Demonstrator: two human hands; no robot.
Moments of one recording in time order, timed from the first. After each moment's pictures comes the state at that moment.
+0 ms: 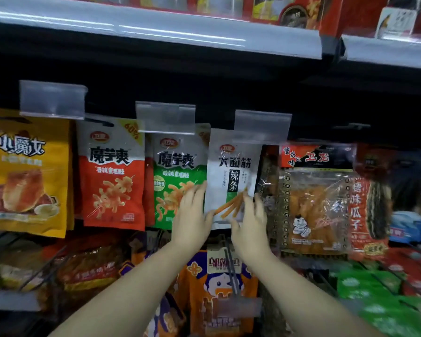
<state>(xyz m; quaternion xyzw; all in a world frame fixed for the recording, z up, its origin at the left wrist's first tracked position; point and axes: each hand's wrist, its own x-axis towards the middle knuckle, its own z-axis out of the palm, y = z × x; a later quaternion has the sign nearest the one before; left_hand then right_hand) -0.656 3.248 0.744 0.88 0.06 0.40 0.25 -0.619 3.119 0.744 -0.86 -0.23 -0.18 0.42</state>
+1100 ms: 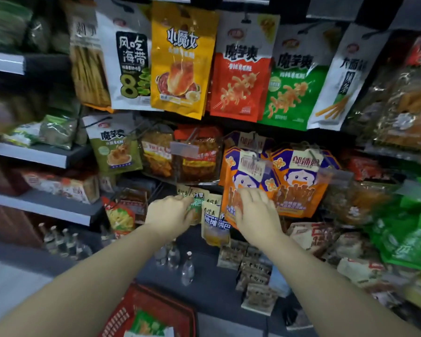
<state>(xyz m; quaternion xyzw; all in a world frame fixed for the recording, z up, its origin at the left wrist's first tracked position) -1.000 3.384 0.586 0.97 0.18 0.15 0.03 -0.892 3.203 0.611 -0.91 -0.38 -0.10 0.12</state>
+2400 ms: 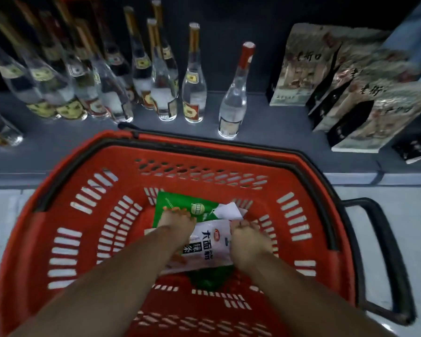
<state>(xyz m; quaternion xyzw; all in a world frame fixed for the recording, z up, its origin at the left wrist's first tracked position) -1.063 3.551 -0.238 0.93 -0.03 -0.35 -0.09 -1.044 3.386 -0.198 -0.93 -0.20 0.31 -0.08</state>
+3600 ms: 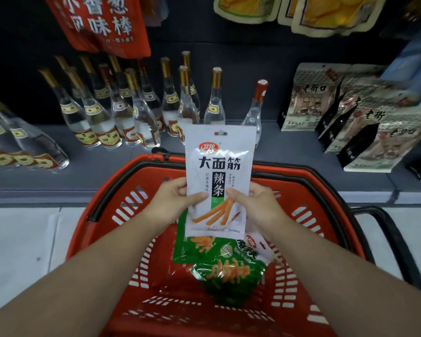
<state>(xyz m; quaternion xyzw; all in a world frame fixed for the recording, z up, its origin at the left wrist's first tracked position) -1.084 3.613 -0.127 0.68 0.20 -0.04 0.70 -1.011 3.432 -0.126 -0.72 -0.01 0.29 0.63</state>
